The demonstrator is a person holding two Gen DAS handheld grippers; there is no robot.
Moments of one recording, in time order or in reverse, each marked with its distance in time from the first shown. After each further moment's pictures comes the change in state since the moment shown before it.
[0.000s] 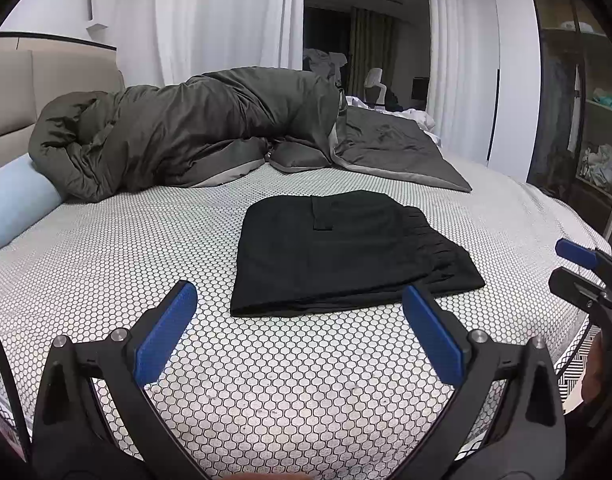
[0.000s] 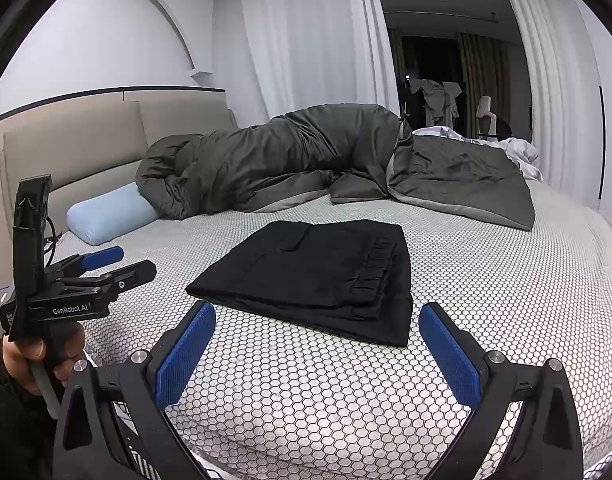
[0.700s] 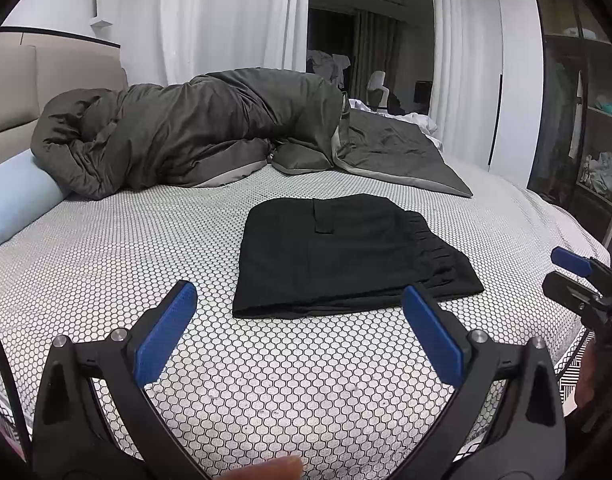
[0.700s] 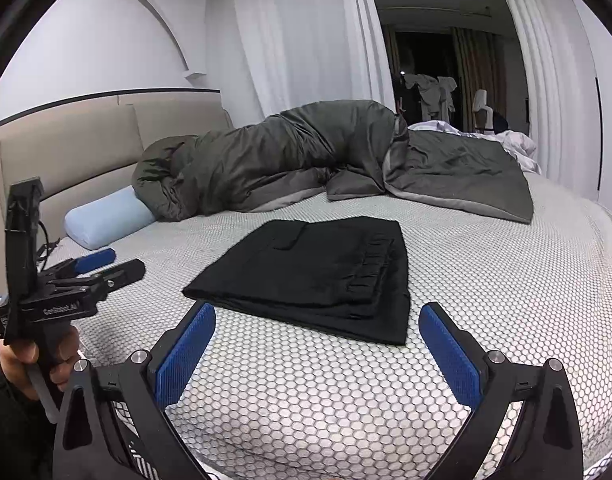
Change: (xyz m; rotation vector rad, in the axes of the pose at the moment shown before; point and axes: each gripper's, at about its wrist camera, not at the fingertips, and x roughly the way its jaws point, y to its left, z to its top) left arm -0.004 0.005 0.002 -0.028 -0.006 0.000; right arm 0.005 -0.006 0.002 0.026 0.003 0.001
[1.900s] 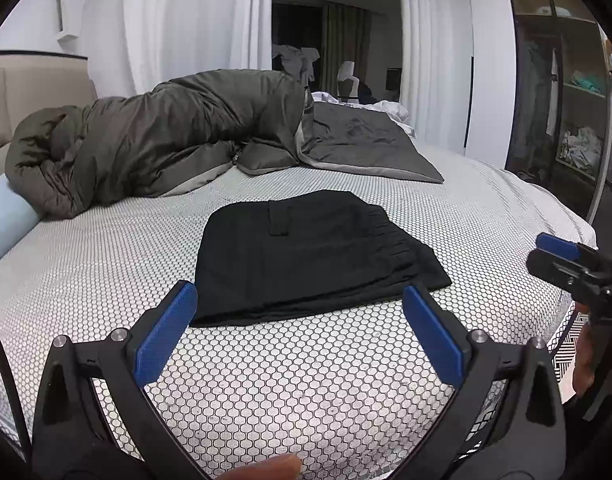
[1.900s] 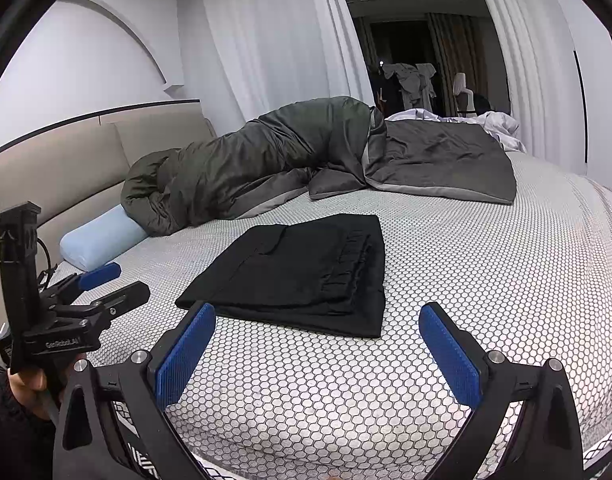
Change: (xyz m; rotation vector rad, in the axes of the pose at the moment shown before) left arm 0.001 -0.046 0.016 0.081 0.029 -0.079; right arm -0.019 -0.036 0.005 0.095 0.015 -0.019
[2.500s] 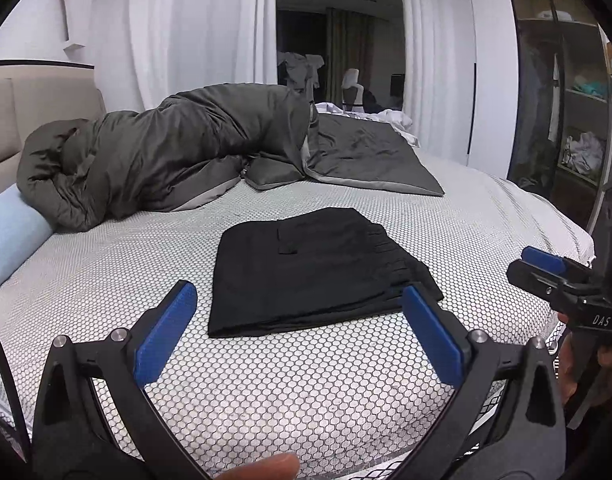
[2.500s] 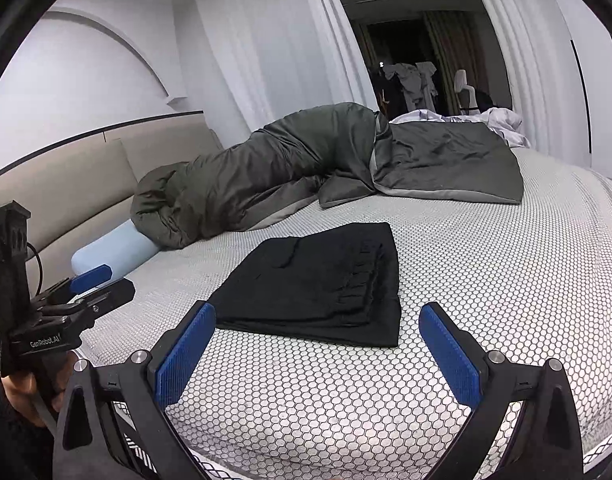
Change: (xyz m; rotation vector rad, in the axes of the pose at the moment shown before) left arm -0.052 -0.008 0.026 0.018 -0.023 0.019; right arm -0.005 0.008 0.012 0.044 -0.019 0.042
